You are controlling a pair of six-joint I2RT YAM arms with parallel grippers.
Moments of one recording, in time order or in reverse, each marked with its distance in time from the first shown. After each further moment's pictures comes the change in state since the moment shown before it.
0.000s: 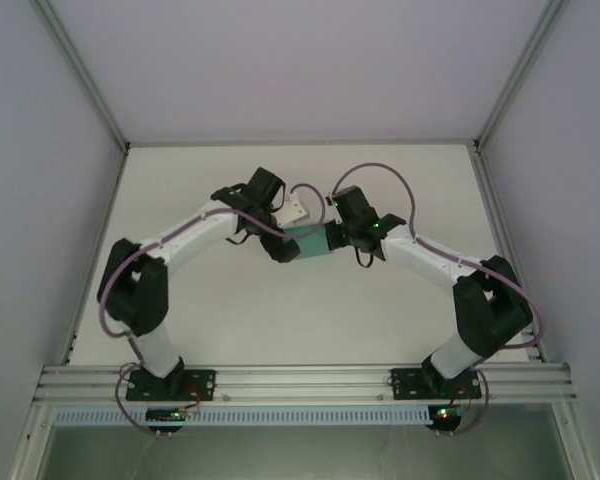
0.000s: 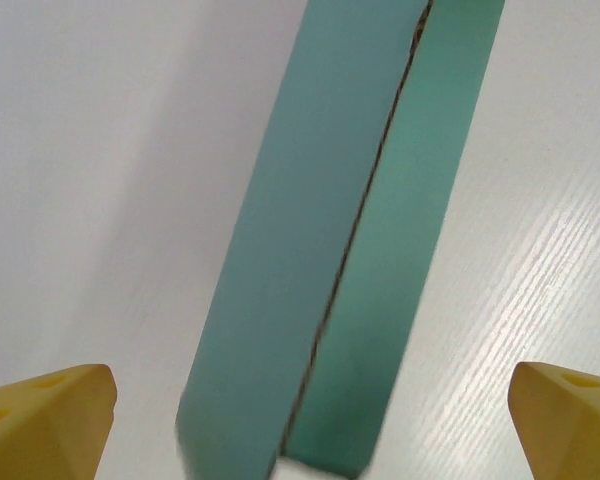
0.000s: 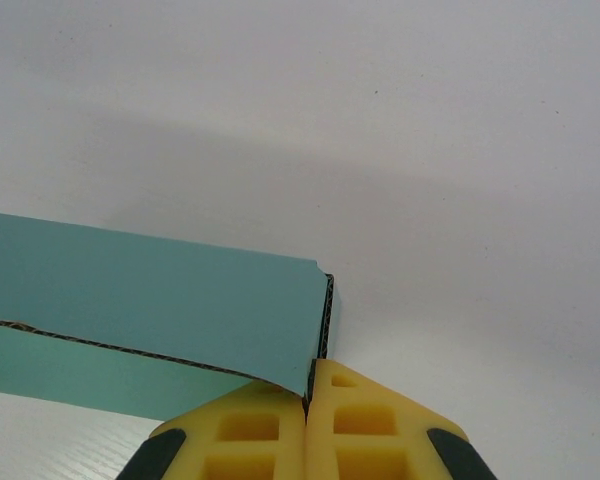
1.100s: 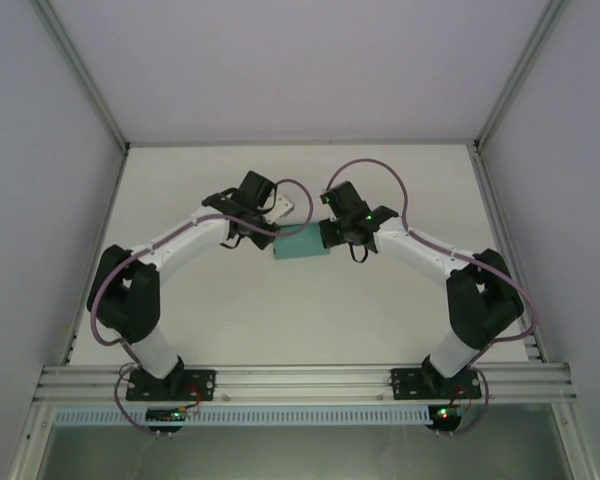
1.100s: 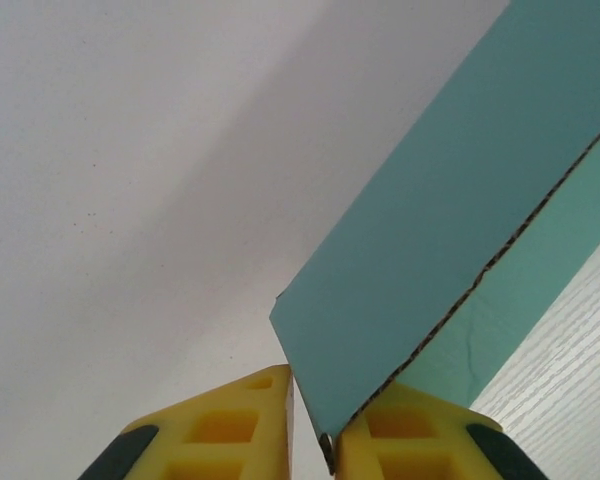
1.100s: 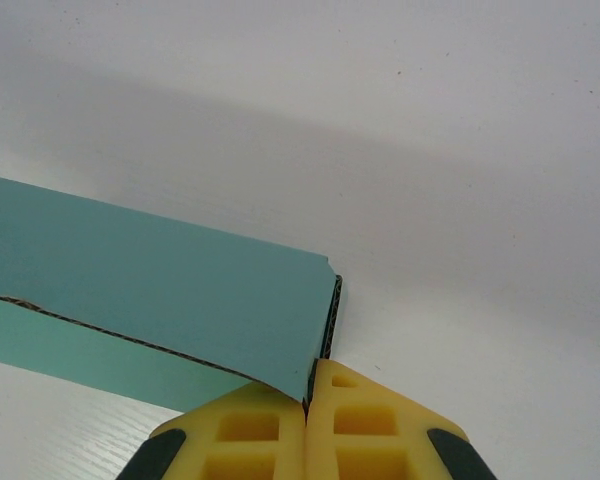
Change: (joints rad) left arm 0.023 -0.036 -0.068 0.065 -0.159 -0.162; right arm 0.021 0.060 0.100 -0.106 -0.008 0.033
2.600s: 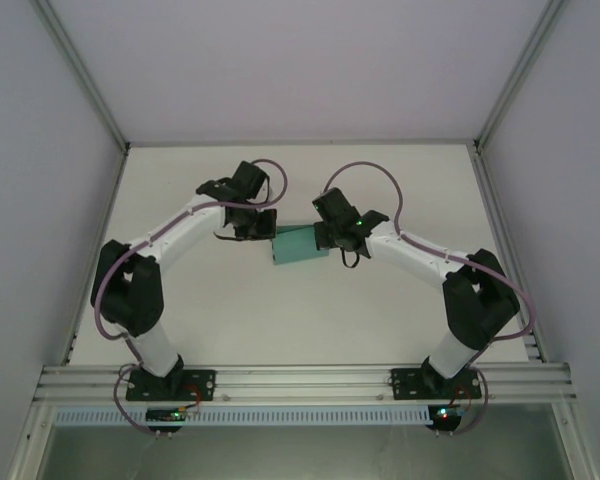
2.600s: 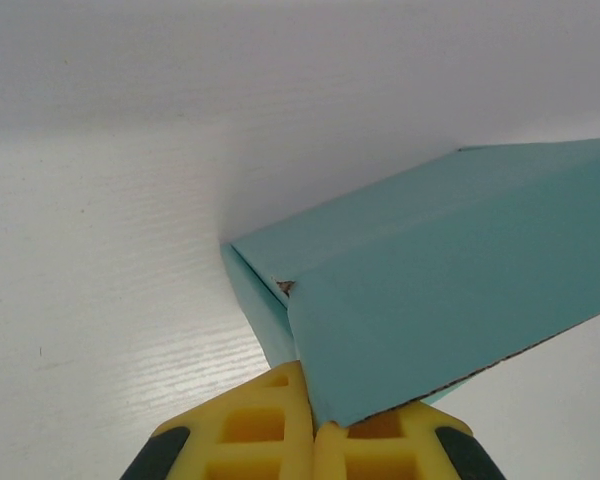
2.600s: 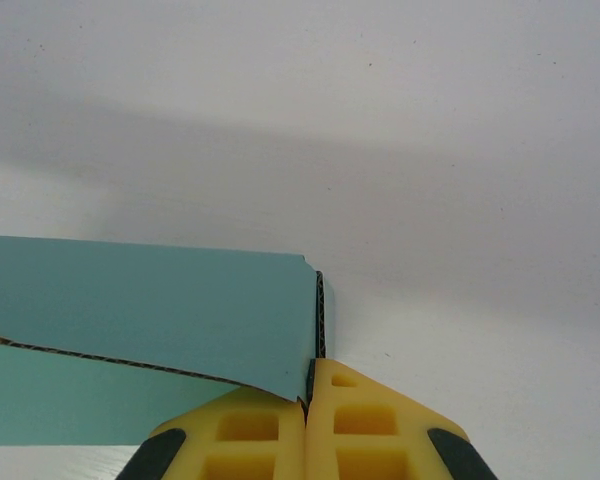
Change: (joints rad) left arm 0.061 0.048 0.119 -0.192 0.216 -0.725; right arm 0.071 0.013 0.006 -0.016 0.127 0.157
